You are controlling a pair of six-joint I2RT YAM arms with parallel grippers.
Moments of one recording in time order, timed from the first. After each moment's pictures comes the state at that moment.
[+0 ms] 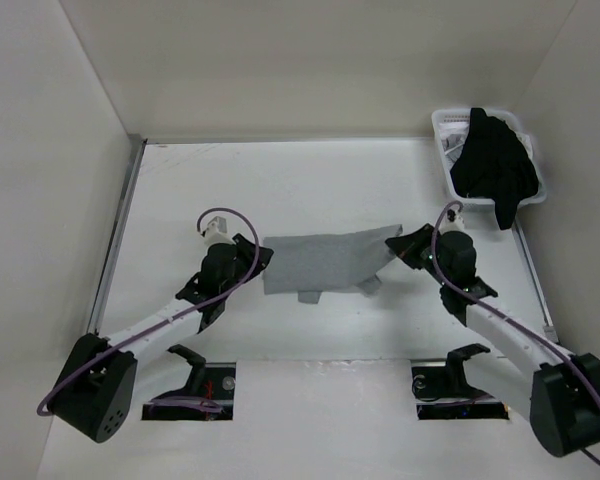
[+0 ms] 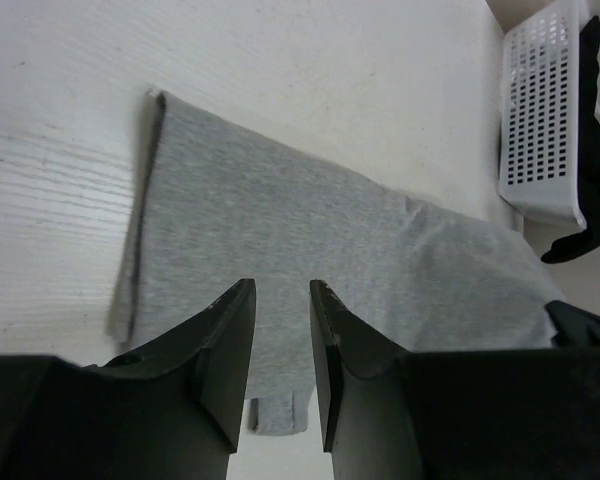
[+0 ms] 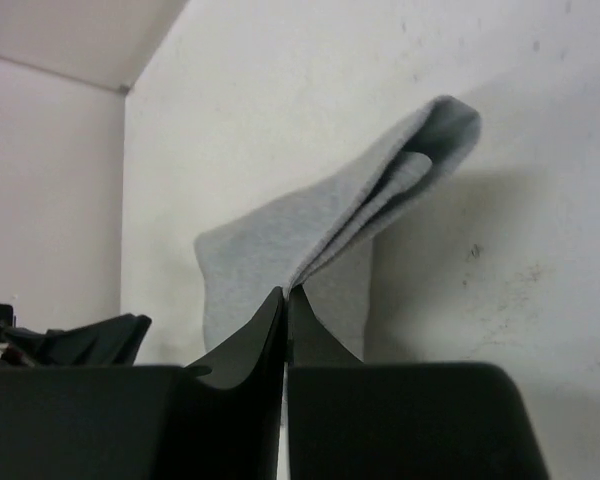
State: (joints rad) left arm -0.48 1.06 0.33 0.32 -0.11 -0.98; right arm 0.27 1.00 0.36 0.32 -0.15 0.93
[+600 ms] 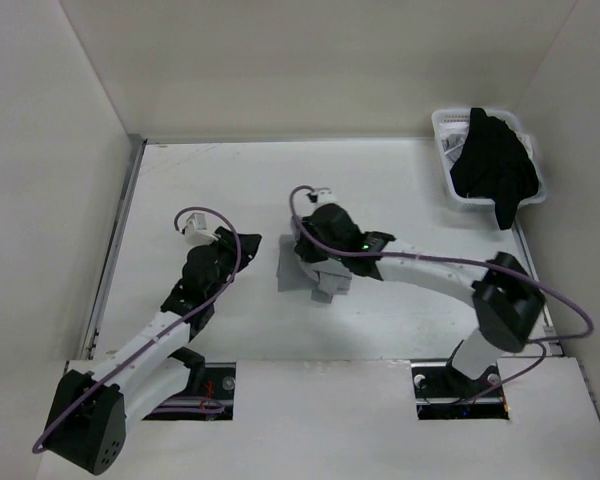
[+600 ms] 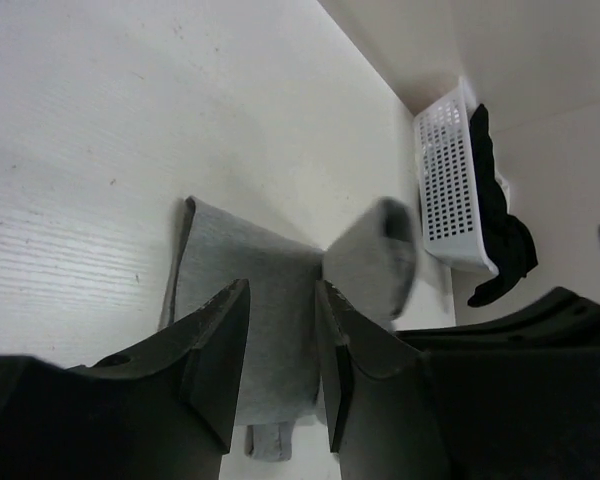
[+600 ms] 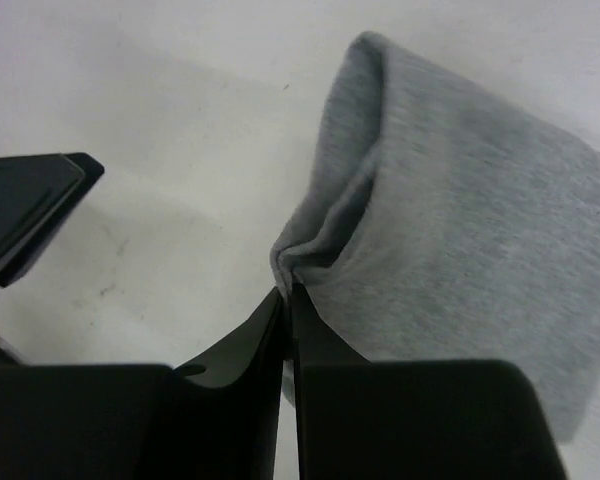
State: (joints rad) left arm -0.42 0.89 0.32 0.35 -0.12 -0.98; right arm 0.88 1.58 1.09 -0.09 0.13 0.60
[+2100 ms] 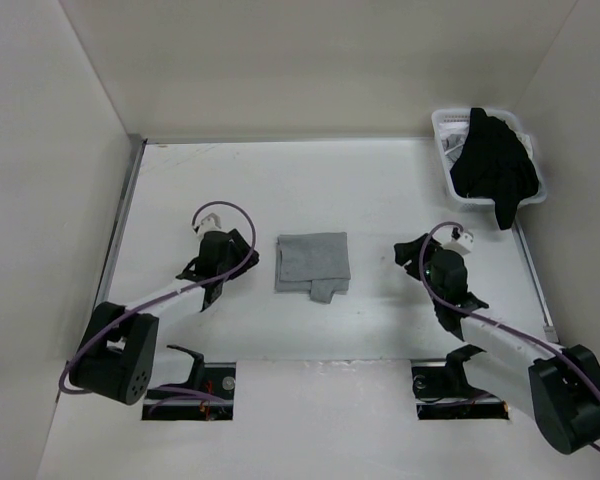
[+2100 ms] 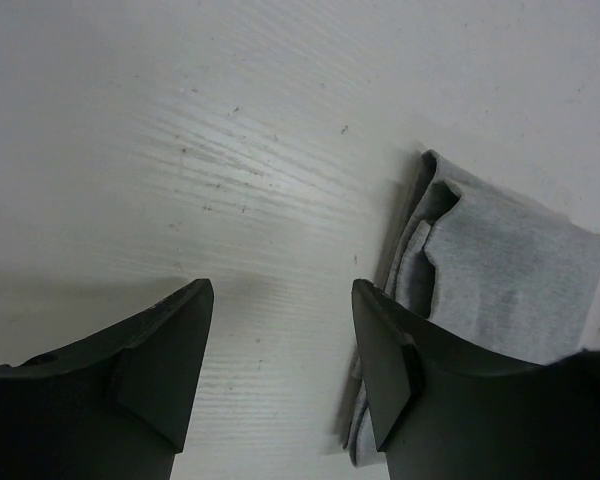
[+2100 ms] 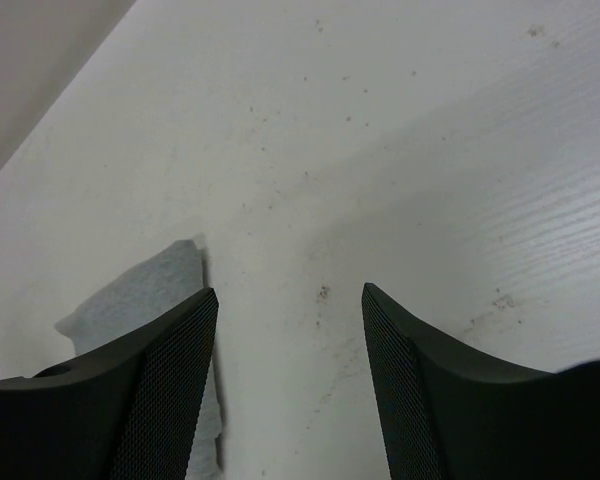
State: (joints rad) left arm -0.32 1.26 0.41 0.20 -0.10 -0.79; right arm 0.35 0.99 0.23 0.43 0.26 0.80
